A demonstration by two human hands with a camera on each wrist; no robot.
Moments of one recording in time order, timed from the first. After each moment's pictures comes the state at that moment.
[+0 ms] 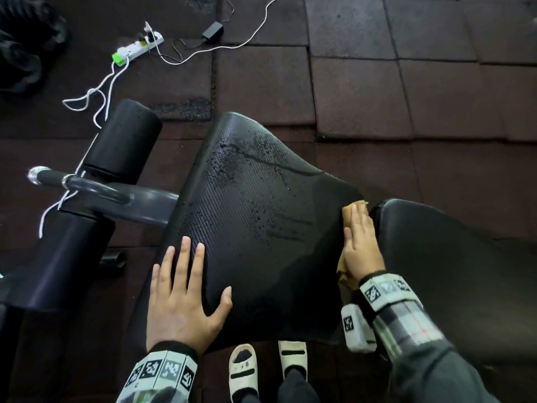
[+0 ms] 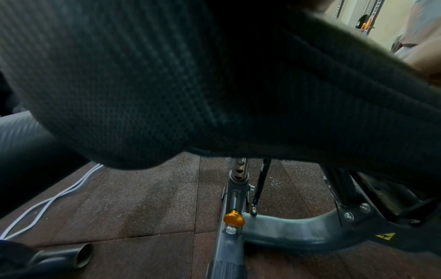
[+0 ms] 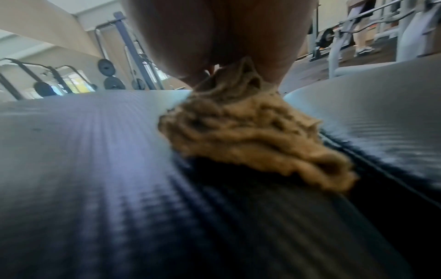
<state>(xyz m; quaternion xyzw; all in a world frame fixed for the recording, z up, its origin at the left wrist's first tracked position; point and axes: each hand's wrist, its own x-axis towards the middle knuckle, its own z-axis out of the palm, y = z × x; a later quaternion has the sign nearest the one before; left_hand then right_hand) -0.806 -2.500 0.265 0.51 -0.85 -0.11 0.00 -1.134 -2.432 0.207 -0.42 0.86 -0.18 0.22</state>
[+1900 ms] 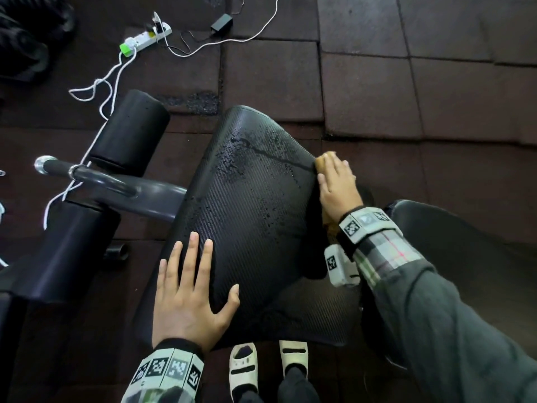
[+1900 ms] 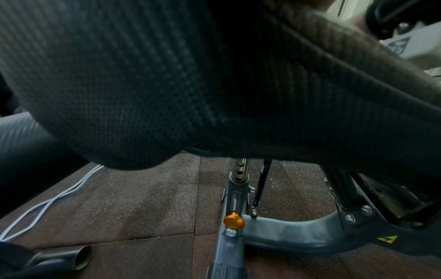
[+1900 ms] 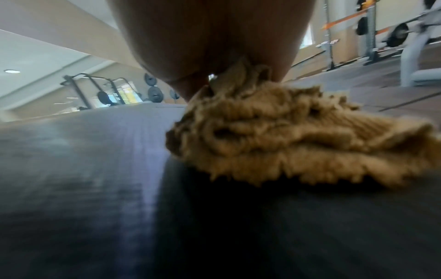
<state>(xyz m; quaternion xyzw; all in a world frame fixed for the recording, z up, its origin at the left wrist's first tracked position) -0.806 -2.500 0.266 0.51 -0.85 -0.11 0.01 -1.132 -2.551 0.232 -0.46 0.84 -0.15 0.23</state>
